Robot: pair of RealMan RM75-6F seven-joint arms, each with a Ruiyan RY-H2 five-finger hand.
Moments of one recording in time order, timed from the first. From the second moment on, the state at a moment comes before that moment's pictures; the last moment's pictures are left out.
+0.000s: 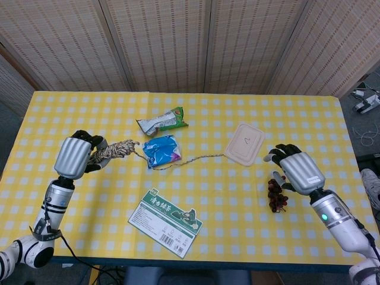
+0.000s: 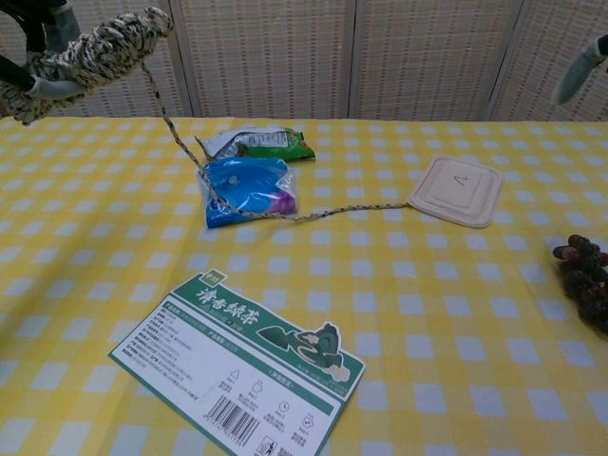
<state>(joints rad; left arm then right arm) -0.60 -1.29 -0.20 -1.54 1.39 1.33 0.13 0.48 -0.95 0.19 -1.85 -1.38 0.97 -0.19</state>
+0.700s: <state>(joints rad) -0.55 -1.23 -0.20 -1.66 1.40 1.34 0.19 0.87 -1.40 0.20 -1.47 -0.97 0.74 -0.57</state>
